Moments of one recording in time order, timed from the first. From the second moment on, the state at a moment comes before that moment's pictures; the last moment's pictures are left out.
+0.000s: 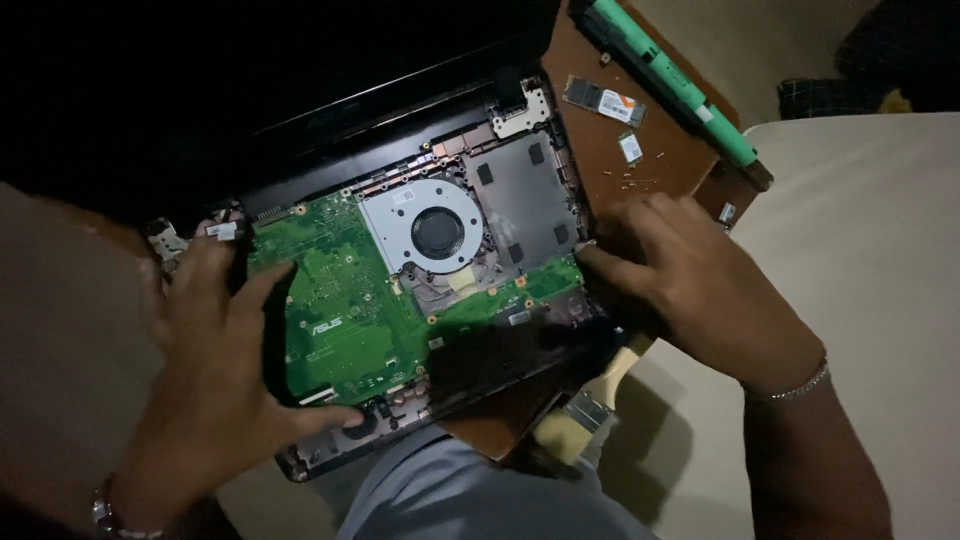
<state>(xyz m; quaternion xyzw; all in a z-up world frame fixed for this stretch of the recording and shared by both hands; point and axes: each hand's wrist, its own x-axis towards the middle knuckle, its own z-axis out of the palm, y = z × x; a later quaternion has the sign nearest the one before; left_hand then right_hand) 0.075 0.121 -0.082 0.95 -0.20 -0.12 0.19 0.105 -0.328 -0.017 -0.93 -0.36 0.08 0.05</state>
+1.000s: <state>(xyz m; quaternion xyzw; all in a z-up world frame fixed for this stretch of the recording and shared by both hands) 0.074 0.124 -0.075 0.93 -0.27 -0.04 0.26 0.080 -0.345 -0.021 -0.94 -0.31 0.10 0.11</state>
